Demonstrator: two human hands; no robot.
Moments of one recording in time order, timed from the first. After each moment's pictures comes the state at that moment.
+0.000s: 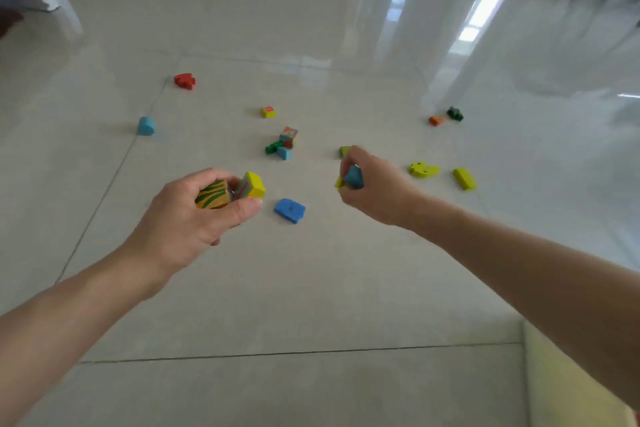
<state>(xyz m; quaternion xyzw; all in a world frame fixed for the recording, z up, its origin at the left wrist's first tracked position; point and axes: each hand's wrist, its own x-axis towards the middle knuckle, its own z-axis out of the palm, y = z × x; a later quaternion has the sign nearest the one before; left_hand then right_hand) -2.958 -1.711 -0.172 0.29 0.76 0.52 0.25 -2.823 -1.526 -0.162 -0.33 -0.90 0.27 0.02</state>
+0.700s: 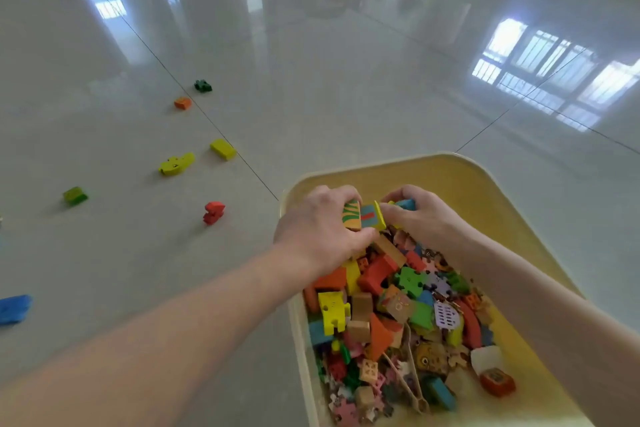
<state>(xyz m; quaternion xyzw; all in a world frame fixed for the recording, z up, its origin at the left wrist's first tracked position) -2.543 -1.476 -0.167 0.73 0.62 0.15 0.25 -2.377 -1.450 -0.194 -0.66 -0.58 0.45 0.19</state>
